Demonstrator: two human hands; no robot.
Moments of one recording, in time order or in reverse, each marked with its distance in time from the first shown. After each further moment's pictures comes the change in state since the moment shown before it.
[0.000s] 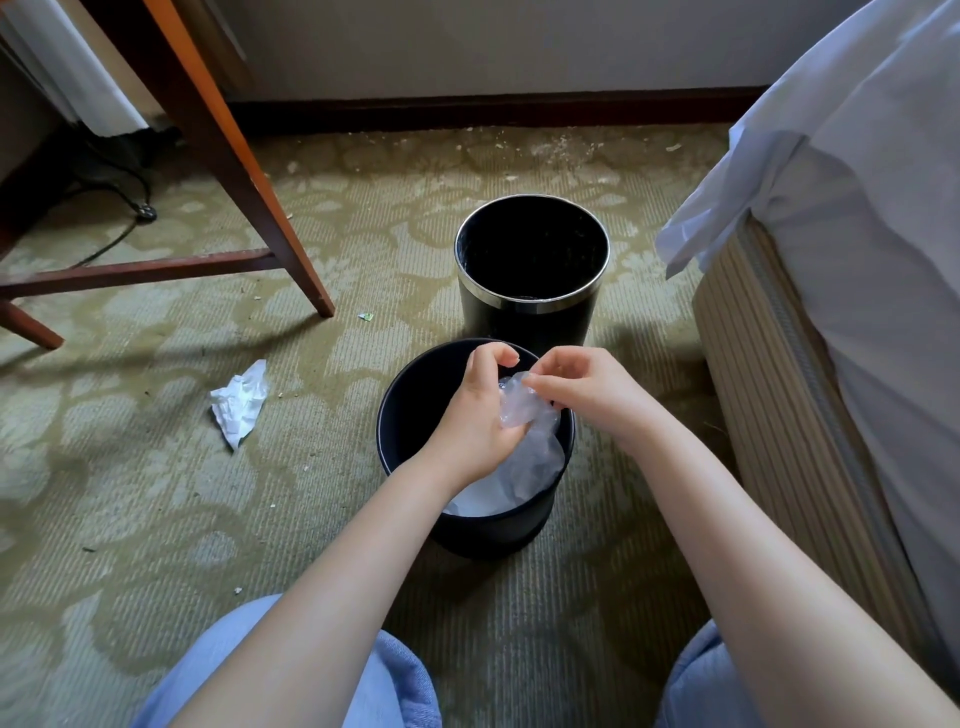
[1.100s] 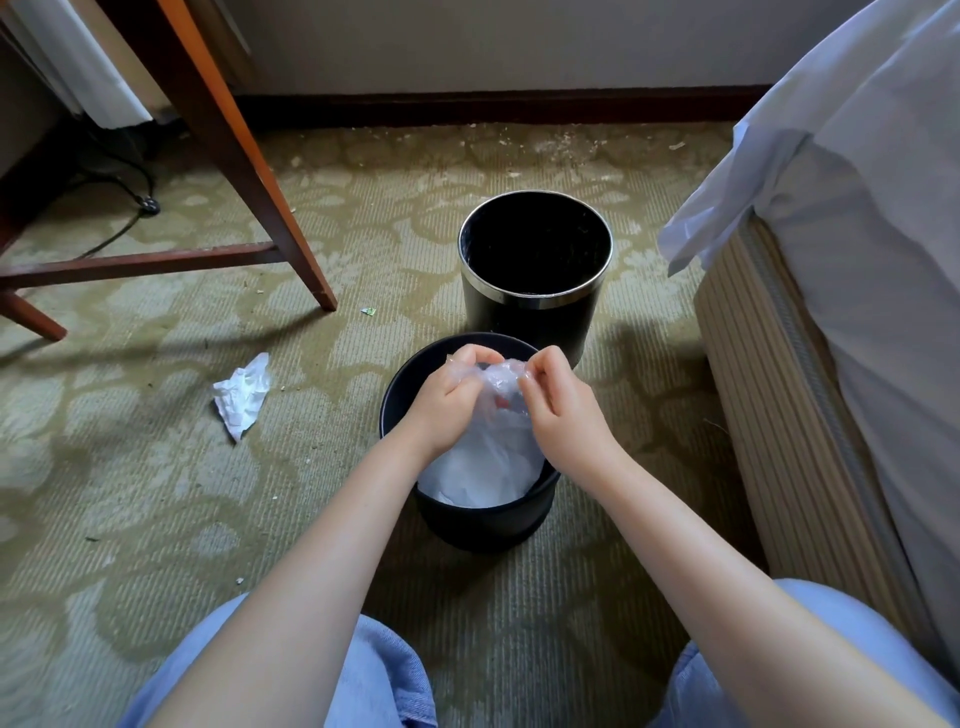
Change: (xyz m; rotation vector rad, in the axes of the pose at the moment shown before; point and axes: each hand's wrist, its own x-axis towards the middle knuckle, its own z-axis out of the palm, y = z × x) left_hand 0.001 -0.001 -0.030 -0.264 -0.022 -0.151; right_hand -0.015 0.016 0.045 -0.102 0.211 -0.288
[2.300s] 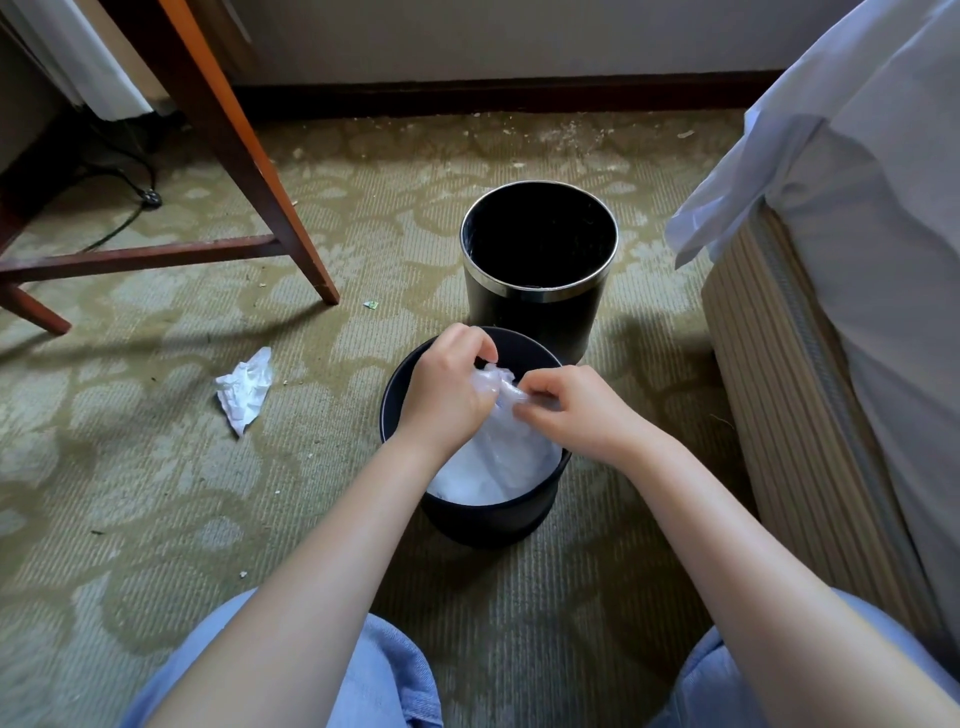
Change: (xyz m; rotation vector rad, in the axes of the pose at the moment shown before) left_hand 0.001 0.004 0.006 0.496 0.316 0.366; right_hand 0.015 0.009 -0.024 -0.227 -0.346 -0.029
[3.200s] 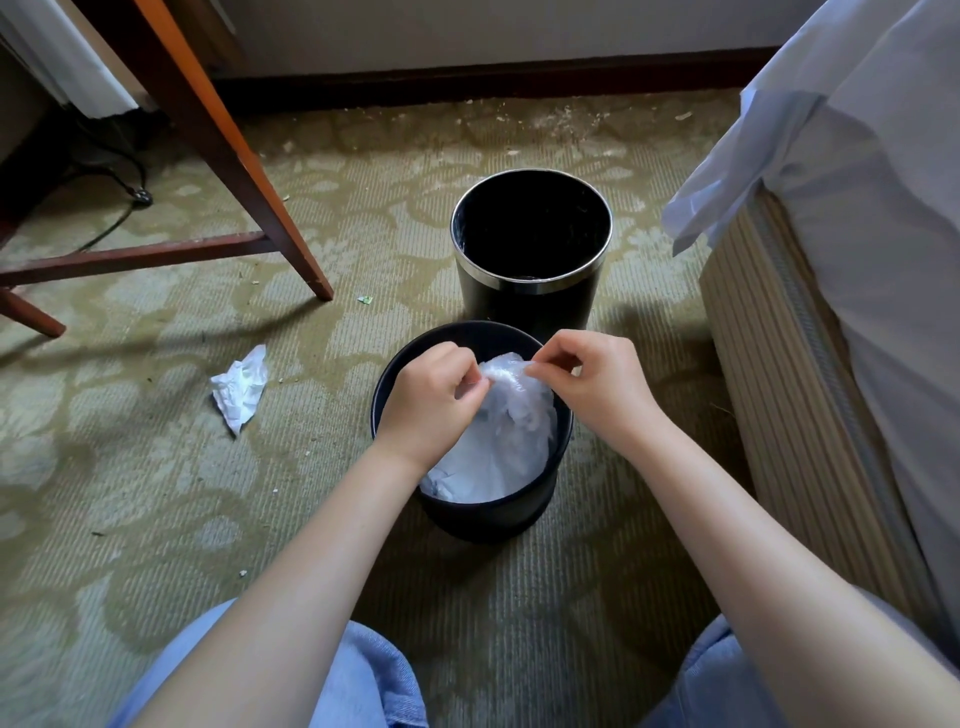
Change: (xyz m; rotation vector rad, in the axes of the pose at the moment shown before) left_hand -0.010 -0.010 0.000 0.139 0.017 0.104; right_hand 0.003 0.013 -0.010 0.044 0.385 -0.041
